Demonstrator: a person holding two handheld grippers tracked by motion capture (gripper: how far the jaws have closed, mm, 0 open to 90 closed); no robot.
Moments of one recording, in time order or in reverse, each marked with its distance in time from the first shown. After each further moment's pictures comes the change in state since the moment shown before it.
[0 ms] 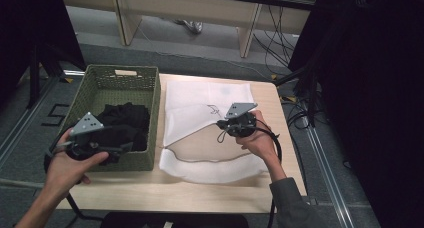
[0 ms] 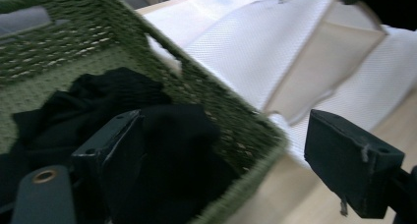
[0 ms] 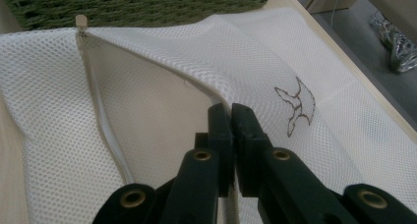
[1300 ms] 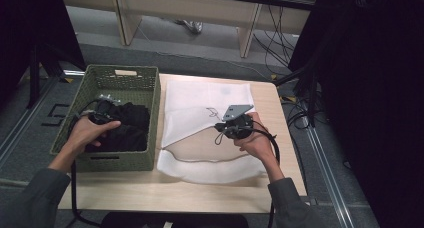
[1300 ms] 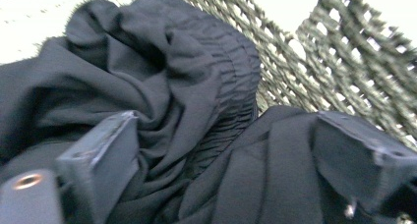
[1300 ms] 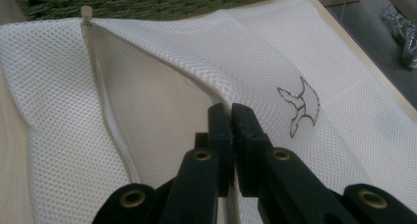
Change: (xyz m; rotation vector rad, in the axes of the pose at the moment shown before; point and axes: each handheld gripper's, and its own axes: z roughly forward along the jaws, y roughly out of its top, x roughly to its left) left arm 0.085 -0.003 0.117 0.335 -0.092 -0.083; right arm 0.004 -0.002 0.009 0.023 0.028 -0.014
